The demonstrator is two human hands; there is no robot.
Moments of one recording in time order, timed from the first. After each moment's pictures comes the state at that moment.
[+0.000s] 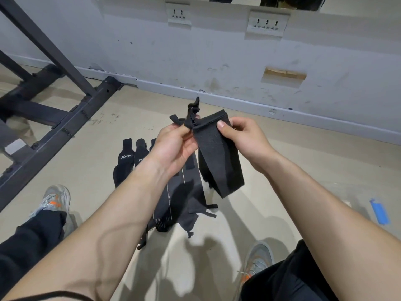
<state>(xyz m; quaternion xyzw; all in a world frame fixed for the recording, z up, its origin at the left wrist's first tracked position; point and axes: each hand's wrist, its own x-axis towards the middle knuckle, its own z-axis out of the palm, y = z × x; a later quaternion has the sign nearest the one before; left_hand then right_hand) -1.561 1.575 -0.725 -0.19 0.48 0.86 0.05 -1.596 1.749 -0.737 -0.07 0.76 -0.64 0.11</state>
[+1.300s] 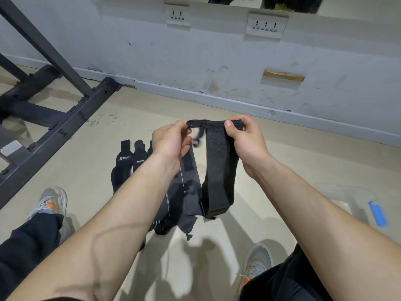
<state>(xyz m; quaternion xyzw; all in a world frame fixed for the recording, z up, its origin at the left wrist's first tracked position) -1.573 1.576 -0.726 -0.32 0.59 0.74 -0.04 -1.591 1.736 -0.735 0.08 0.70 -0.71 0.04</state>
